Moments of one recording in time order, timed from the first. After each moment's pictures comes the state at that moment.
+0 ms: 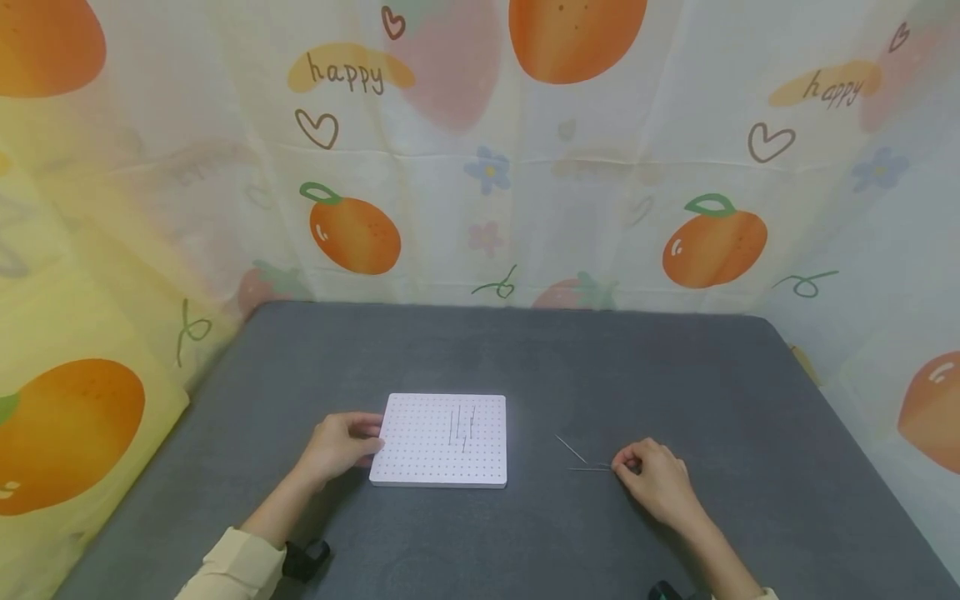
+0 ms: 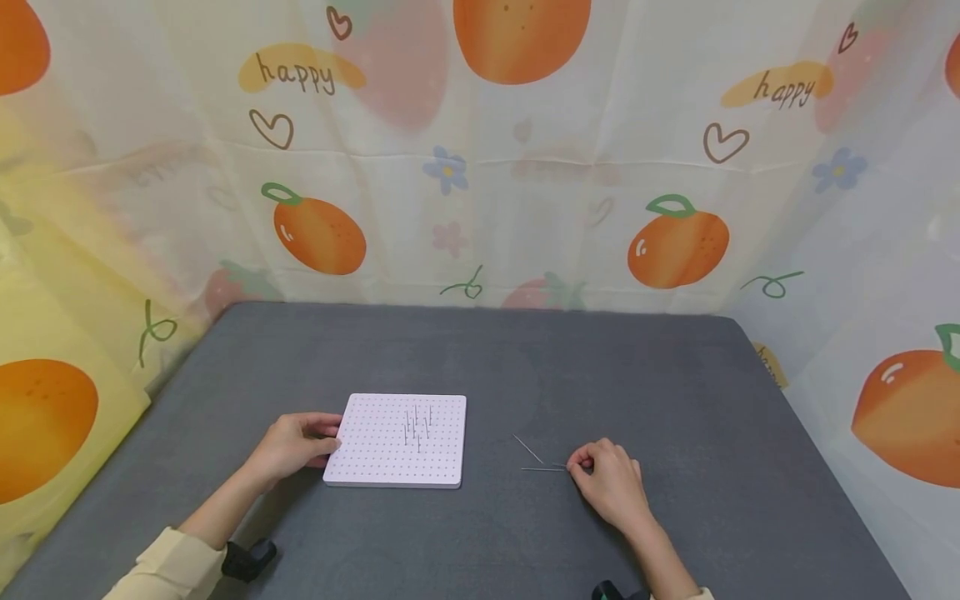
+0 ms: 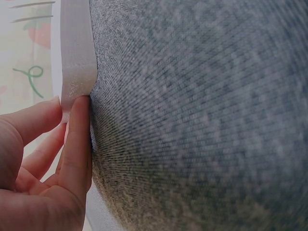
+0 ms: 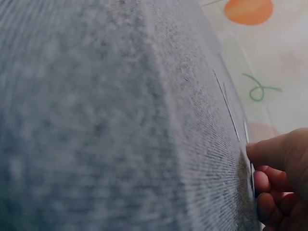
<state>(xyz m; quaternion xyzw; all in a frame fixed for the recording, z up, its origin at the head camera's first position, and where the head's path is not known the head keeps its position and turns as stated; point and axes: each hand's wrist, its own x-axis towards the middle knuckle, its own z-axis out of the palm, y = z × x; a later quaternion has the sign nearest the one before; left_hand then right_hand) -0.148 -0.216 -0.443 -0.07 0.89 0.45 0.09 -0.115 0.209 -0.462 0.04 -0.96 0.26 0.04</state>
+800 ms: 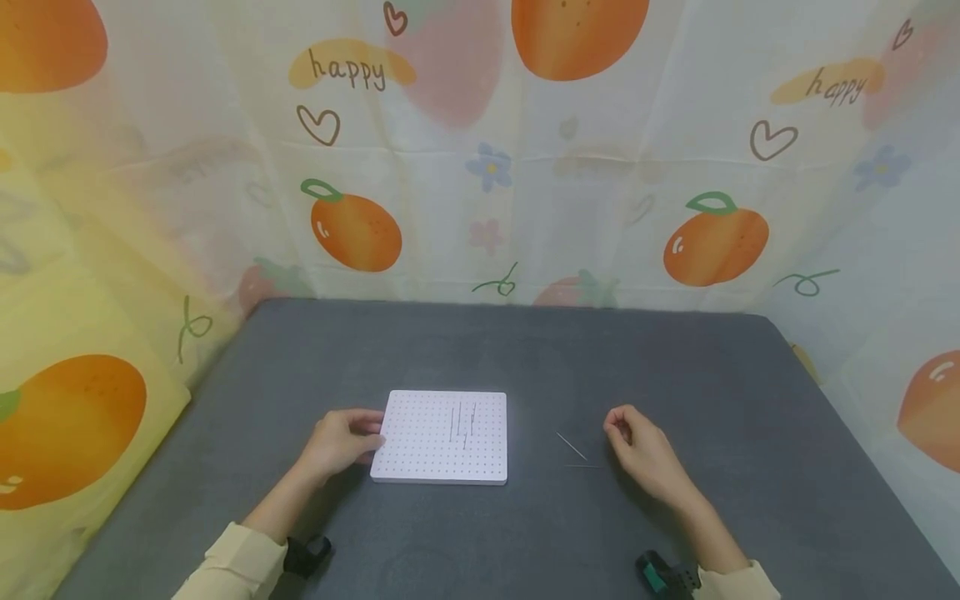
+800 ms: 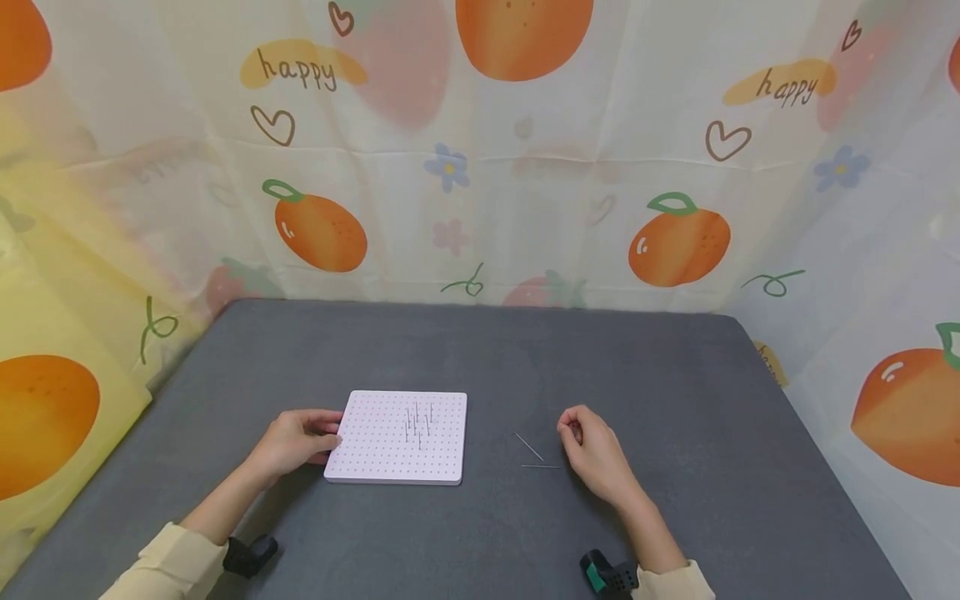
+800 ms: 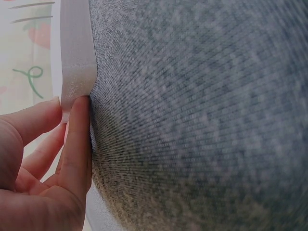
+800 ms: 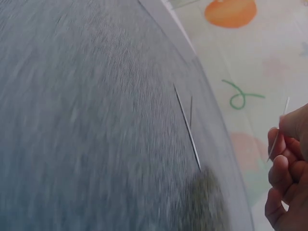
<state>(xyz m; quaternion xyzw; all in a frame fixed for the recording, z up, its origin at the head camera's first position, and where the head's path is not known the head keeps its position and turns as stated) -0.149 -0.215 -0.440 -0.07 0.88 0.46 0.10 -0.138 0.197 -0.447 0.08 -0.93 0.35 0.07</state>
